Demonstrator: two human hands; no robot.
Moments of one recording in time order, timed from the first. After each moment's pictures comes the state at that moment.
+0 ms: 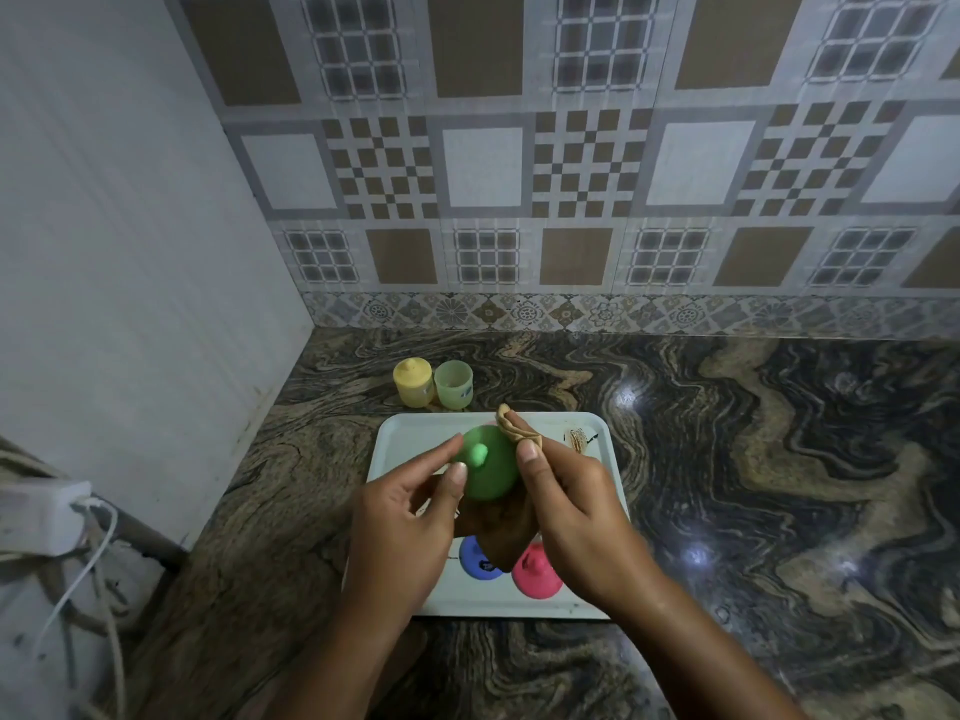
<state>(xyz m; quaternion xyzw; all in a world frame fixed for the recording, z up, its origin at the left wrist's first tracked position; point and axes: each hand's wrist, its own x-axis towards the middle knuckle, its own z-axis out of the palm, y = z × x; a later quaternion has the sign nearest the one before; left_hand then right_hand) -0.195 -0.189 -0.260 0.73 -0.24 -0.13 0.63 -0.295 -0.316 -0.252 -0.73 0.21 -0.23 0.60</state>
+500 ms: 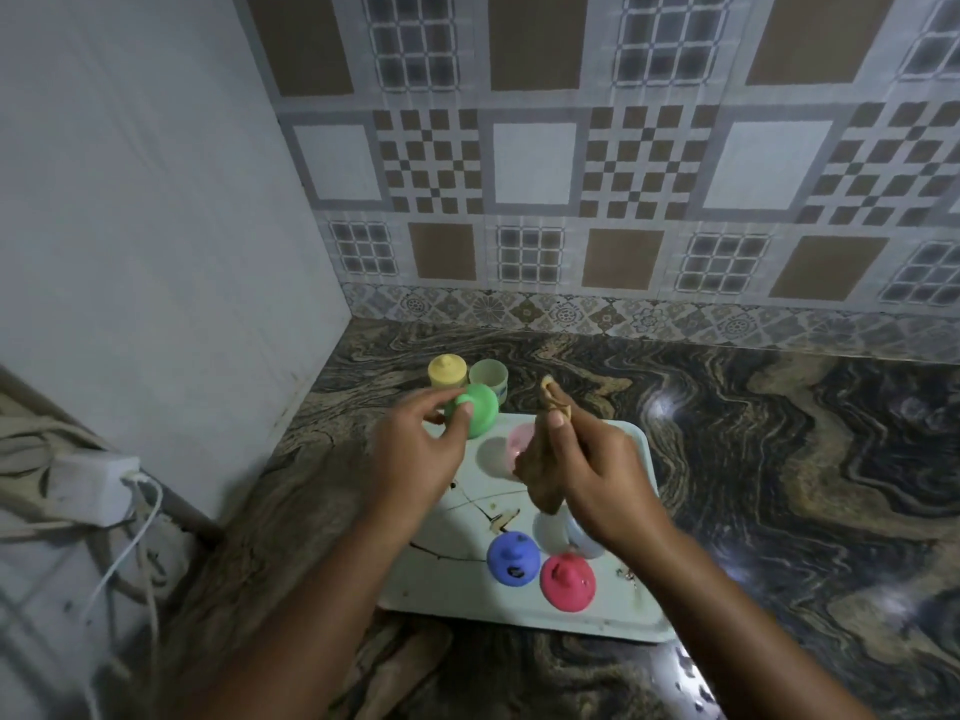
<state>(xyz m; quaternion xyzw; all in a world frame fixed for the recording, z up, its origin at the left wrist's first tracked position) -0.111 -0.217 -0.281 0.83 -0.25 0.03 0.51 -0.254 -0.344 -0.262 -0.80 0.22 -0.26 0.49</state>
